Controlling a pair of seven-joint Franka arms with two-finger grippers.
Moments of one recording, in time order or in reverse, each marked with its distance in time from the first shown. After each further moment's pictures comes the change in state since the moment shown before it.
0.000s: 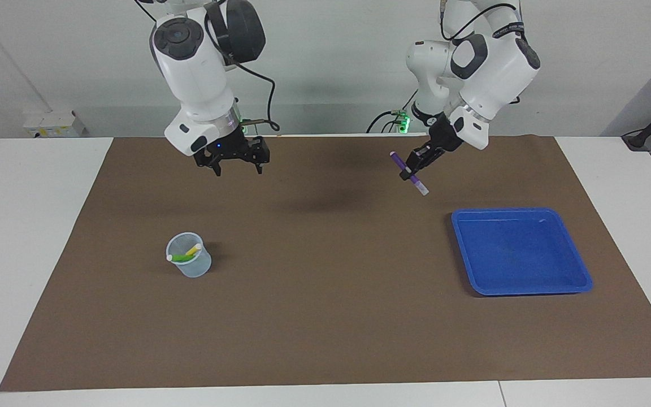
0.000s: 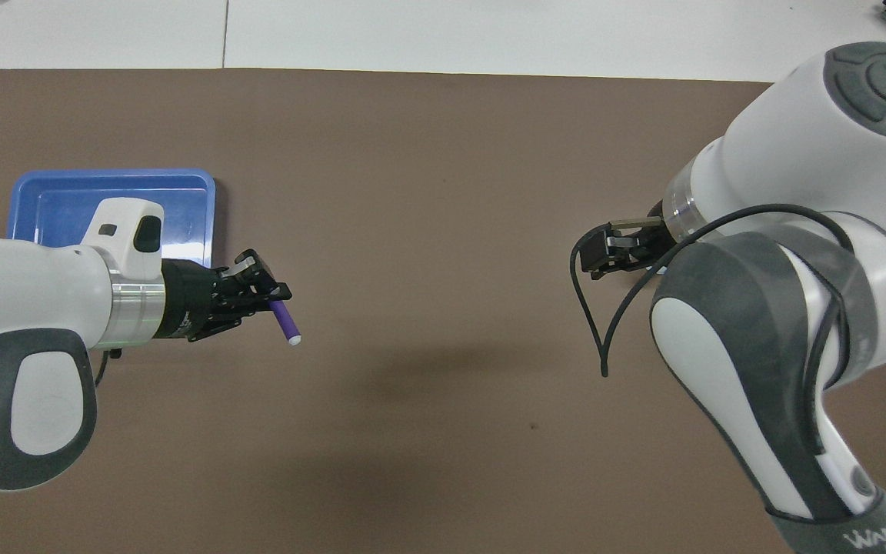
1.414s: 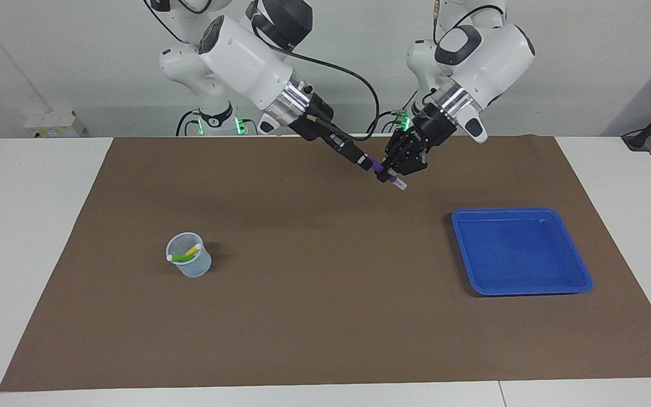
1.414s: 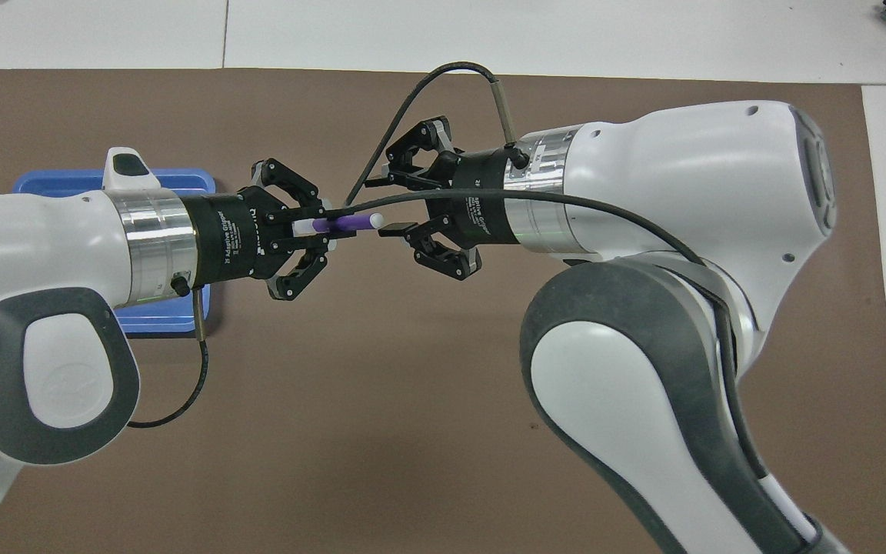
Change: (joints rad) left arm -0.127 0.100 -0.003 0.196 -0.301 0.160 -0.958; right arm 0.188 0.051 0.019 0.040 0.733 0.590 1.095
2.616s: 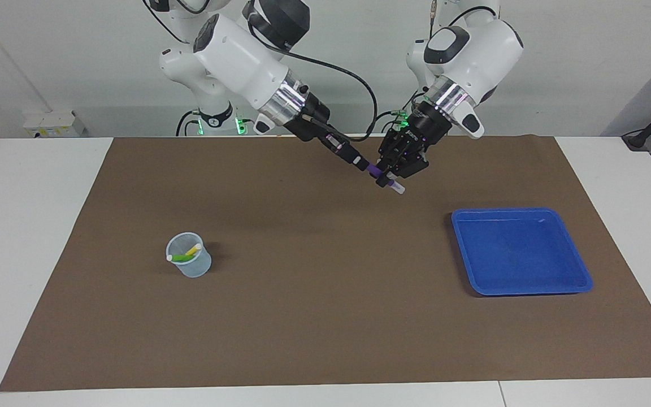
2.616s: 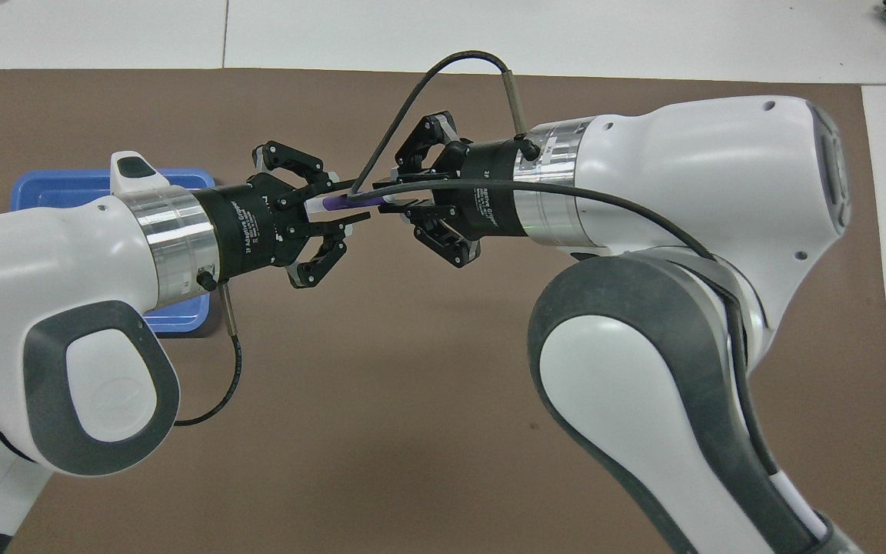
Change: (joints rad) left arm -0.043 0.009 -0.021 -0.007 0.000 0.185 -0.130; right arm -0.007 0.001 0.000 0.006 0.001 0.023 -0.002
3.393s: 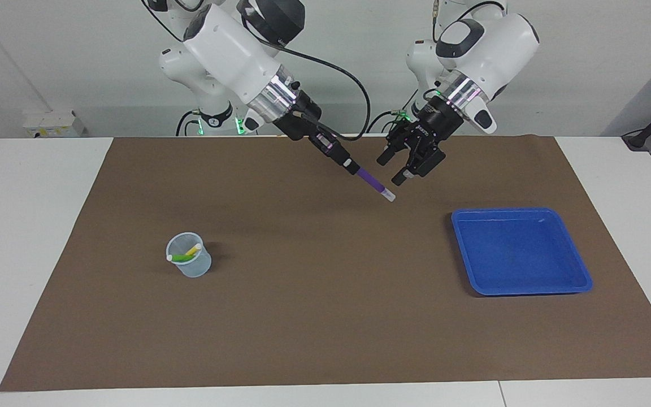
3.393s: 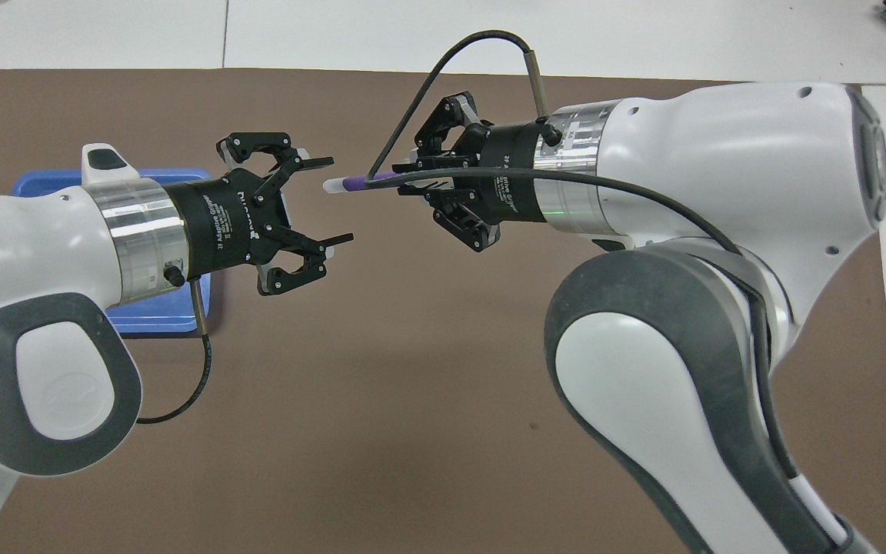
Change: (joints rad) left arm 0.037 -0.014 -0.004 0.018 0.001 -0.067 0.001; right arm -0.014 -0.001 -0.004 0.020 -0.046 0.003 -0.001
